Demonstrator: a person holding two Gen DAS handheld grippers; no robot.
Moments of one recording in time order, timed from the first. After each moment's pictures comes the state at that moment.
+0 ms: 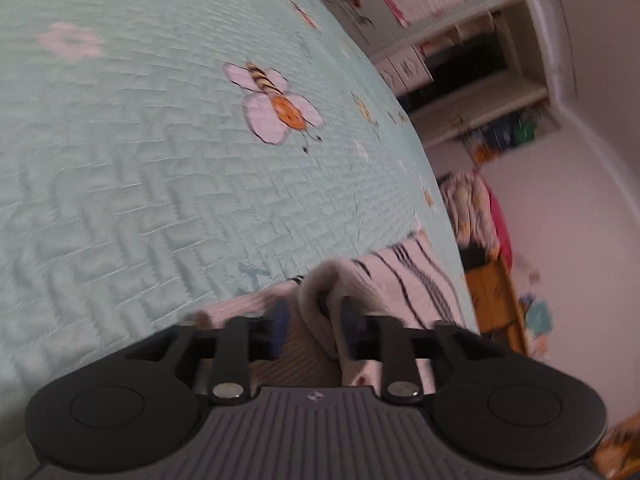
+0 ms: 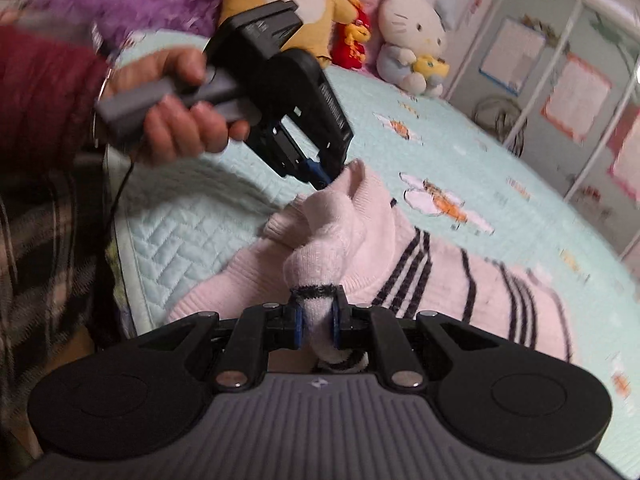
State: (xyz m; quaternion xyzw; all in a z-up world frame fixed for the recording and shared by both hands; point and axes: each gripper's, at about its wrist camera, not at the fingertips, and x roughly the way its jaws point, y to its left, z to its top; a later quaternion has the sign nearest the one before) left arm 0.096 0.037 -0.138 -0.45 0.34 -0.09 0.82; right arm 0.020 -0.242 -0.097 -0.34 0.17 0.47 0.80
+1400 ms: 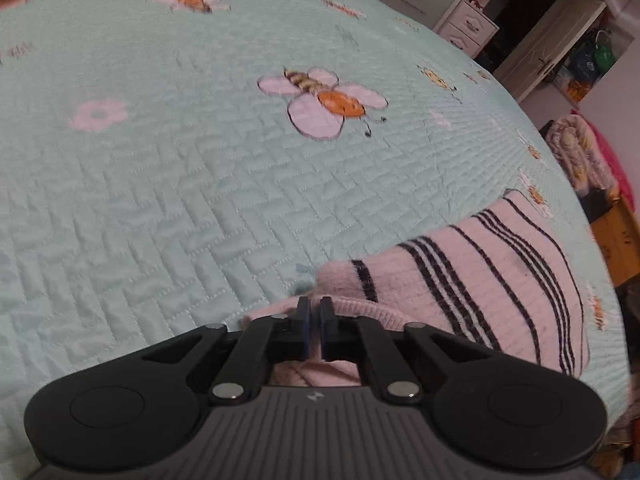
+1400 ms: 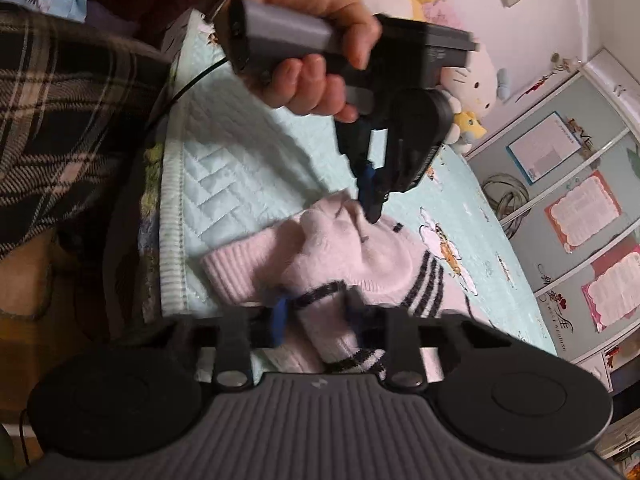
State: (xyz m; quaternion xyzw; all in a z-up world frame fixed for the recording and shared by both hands) left arm 0.108 -0.019 -0.107 -0.25 0.42 0.06 0.87; right arm -0.017 -0.234 -0.126 -0.48 0.08 0.47 0.74
